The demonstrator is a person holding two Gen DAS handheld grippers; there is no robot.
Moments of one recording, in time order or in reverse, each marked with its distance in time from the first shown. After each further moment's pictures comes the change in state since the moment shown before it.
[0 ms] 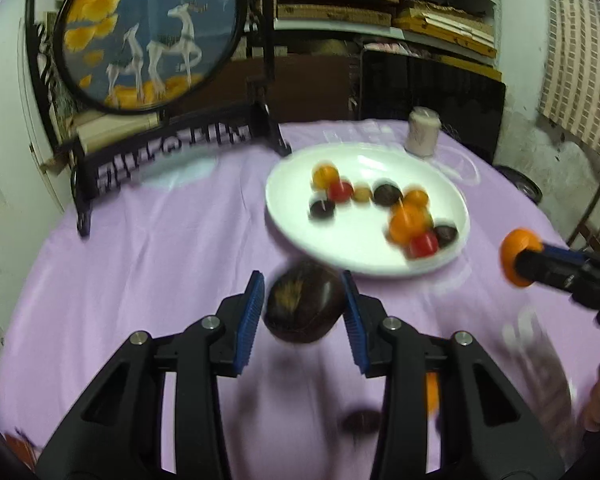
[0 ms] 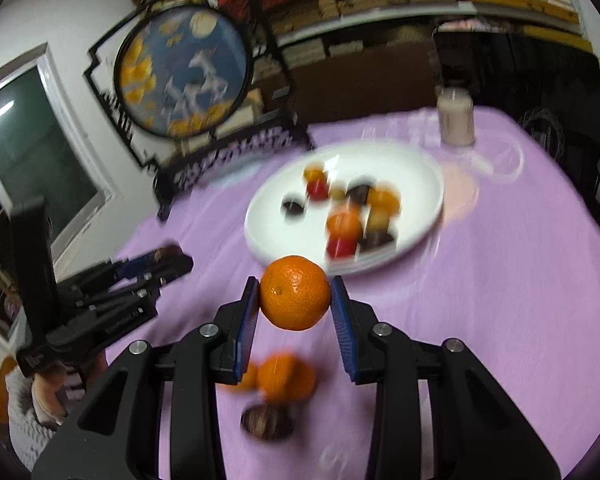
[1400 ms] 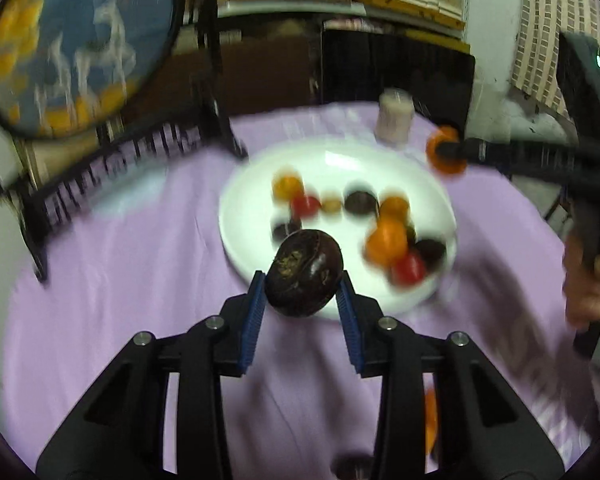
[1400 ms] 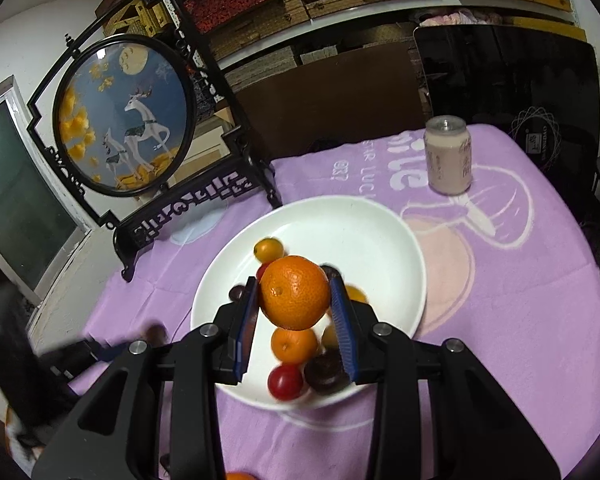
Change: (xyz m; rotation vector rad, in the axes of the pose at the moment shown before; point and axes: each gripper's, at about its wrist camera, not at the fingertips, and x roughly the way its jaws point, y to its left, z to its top) left arm 0.045 -0.018 0.042 0.106 0.087 -0.111; right arm 0.064 -0.050 0.089 0.076 0.009 -0.033
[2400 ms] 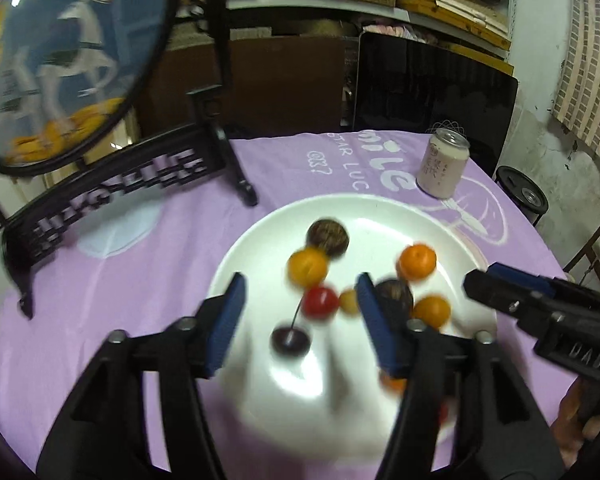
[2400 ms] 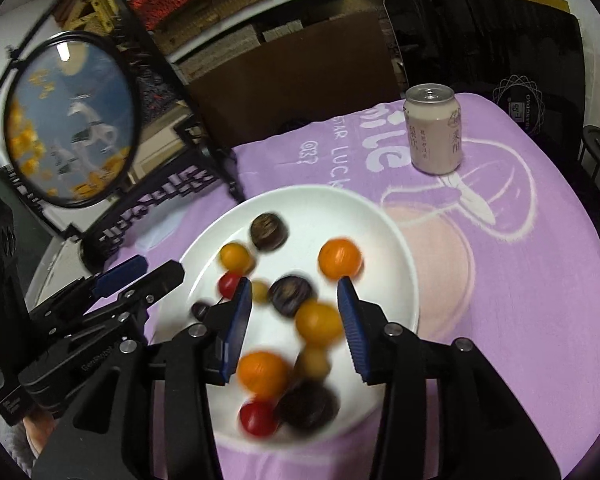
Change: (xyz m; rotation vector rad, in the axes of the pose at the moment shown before) left arm 0.065 0.006 0.060 -0.121 0.020 0.076; right arm 0.037 -0.018 0.007 0.088 0.081 -0.066
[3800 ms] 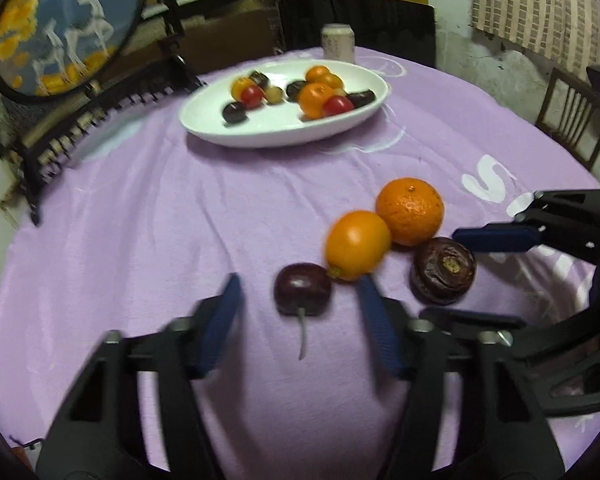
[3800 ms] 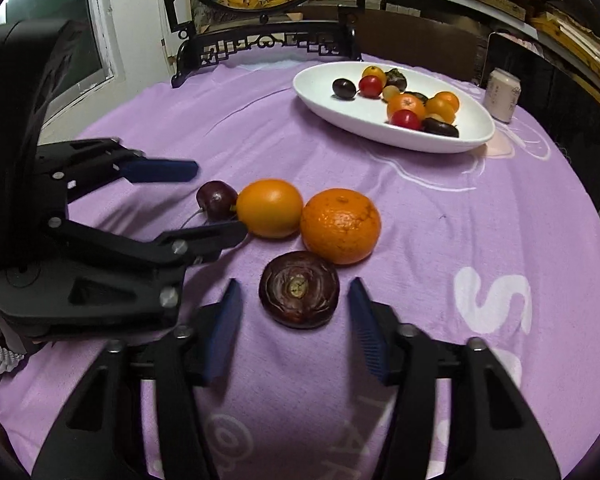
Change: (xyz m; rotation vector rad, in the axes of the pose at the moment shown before) left arm -0.094 -0.014 -0.206 0.250 0.076 -0.131; right arm -0.057 0.081 -0.230 -0.481 0.126 -0.043
